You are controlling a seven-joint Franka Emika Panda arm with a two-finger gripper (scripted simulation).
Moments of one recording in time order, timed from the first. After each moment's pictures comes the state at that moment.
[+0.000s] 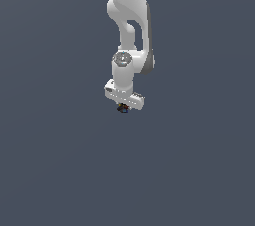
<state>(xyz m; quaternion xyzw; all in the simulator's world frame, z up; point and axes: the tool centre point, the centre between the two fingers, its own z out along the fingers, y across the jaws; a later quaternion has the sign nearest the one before) -0.092 -0.017 0.052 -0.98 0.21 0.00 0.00</state>
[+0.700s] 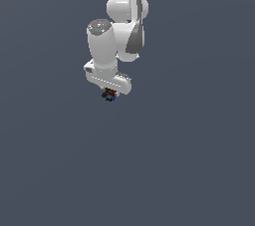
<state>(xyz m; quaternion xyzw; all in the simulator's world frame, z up) -0.094 -0.081 0.160 -0.98 0.21 0.00 0.00</state>
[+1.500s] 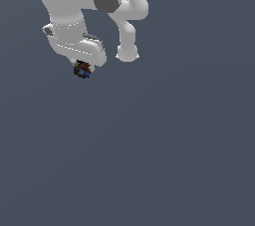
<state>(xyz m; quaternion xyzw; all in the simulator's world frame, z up) -0.093 -0.166 0.302 -0.98 0.21 0.00 0.00</state>
